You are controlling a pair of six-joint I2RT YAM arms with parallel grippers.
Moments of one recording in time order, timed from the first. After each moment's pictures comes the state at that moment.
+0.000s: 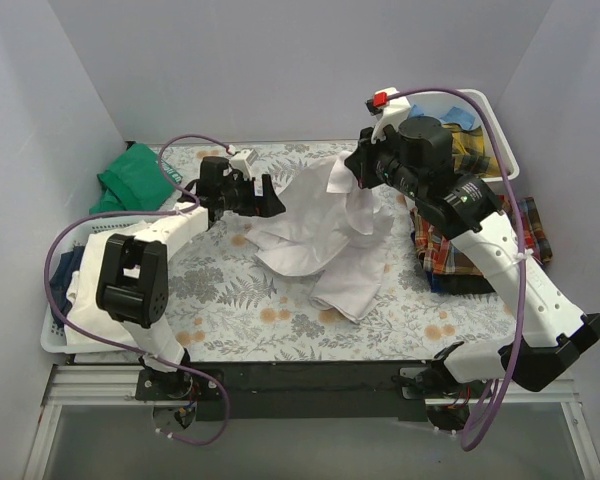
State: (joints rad) left arm -0.26 1.73 1.17 -0.05 0.53 -0.25; right arm 0.66 1.33 1.66 -0.61 0.05 0.15
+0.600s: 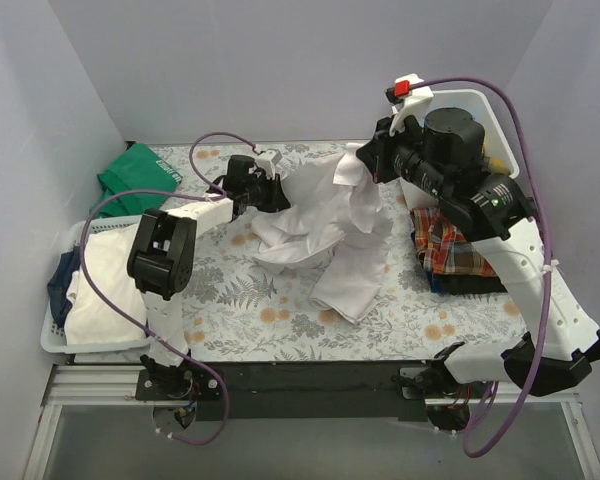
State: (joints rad) left arm -0.33 2.01 1.33 0.05 0.49 -0.18; right arm 0.65 1.31 1.79 -0.71 0.03 0.13
